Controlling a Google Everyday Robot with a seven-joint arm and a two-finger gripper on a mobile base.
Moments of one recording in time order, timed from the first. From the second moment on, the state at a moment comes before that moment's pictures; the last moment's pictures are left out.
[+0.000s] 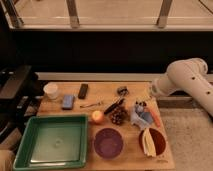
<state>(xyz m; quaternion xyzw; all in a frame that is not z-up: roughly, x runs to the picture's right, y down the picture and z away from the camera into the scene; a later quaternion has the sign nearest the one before) 0.219 0.043 0.694 -0.01 -0.23 -0.77 0.60</state>
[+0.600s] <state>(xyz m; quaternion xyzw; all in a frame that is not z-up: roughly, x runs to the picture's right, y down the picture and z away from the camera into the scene) 0.218 0.051 0.703 -0.02 -0.23 -0.77 0.59</state>
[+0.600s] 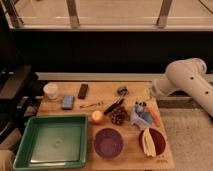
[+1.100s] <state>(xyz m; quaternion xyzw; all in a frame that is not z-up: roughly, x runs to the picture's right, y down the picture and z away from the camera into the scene) 0.206 0.084 0.738 -0.04 -0.24 -0.77 0.59</state>
